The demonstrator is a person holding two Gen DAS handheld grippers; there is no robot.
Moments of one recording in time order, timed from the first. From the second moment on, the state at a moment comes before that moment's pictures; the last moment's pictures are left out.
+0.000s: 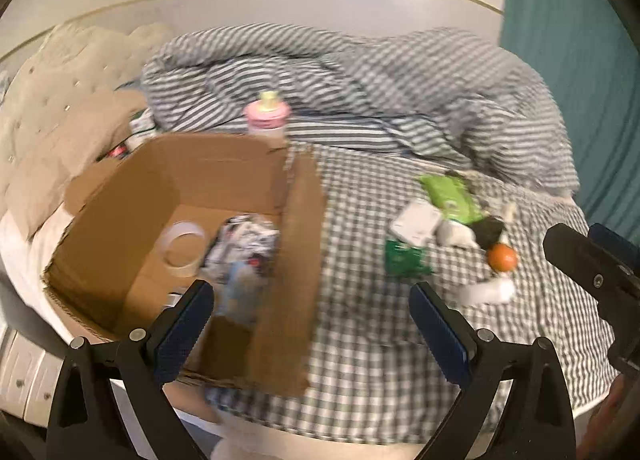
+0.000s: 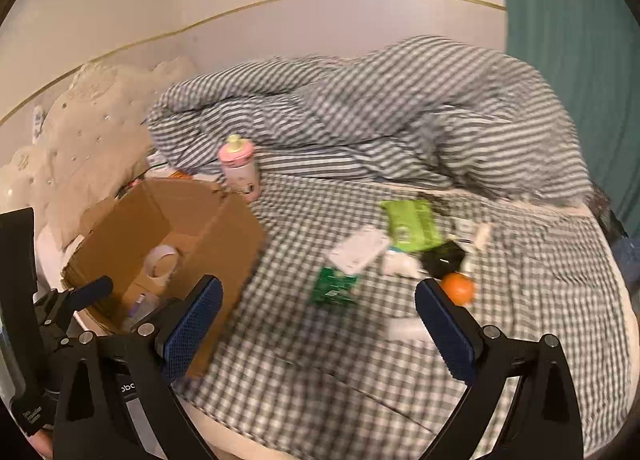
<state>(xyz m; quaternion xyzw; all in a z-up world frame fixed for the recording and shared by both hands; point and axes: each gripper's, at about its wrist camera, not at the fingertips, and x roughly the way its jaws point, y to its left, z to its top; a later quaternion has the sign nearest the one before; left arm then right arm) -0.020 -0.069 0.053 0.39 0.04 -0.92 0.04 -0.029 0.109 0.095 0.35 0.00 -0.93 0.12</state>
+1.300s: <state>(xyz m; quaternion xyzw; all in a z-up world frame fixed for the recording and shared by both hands) -0.147 0.045 -0.080 0.49 0.00 -0.87 -0.01 -0.124 0.254 -0.028 0.45 -0.04 -0.89 0.02</state>
